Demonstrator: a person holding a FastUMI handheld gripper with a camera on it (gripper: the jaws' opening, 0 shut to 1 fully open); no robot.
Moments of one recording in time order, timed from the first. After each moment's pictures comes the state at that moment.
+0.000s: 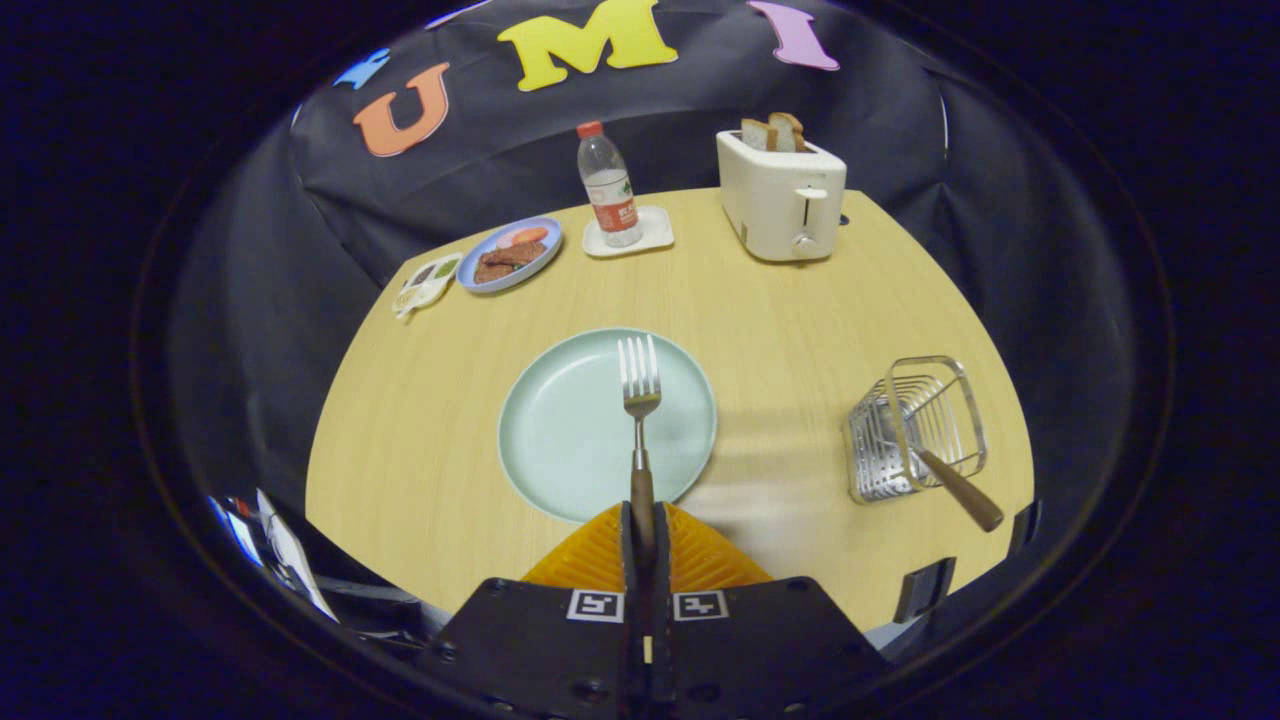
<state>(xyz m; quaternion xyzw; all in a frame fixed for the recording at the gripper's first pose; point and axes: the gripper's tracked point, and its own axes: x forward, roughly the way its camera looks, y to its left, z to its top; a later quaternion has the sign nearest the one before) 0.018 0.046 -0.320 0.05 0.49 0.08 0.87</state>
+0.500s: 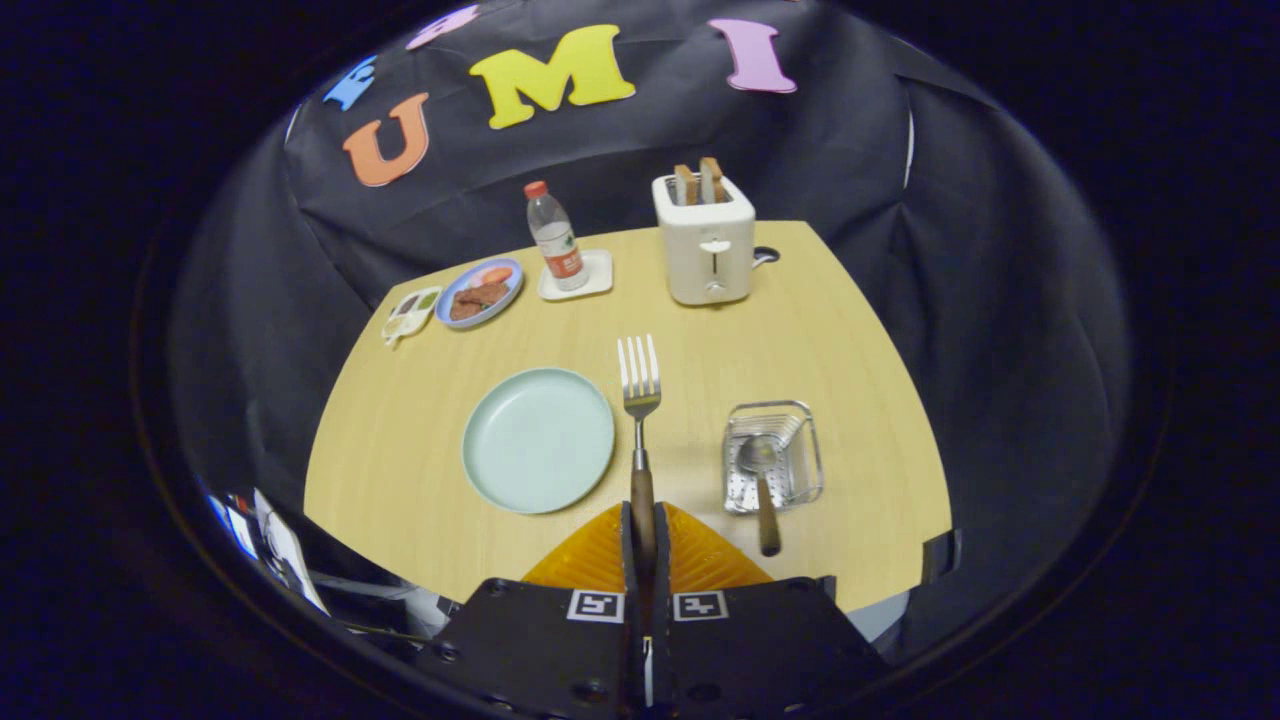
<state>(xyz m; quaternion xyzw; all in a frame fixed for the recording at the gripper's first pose) 0.009 -0.059 -0.250 0.05 0.48 0.05 0.87</state>
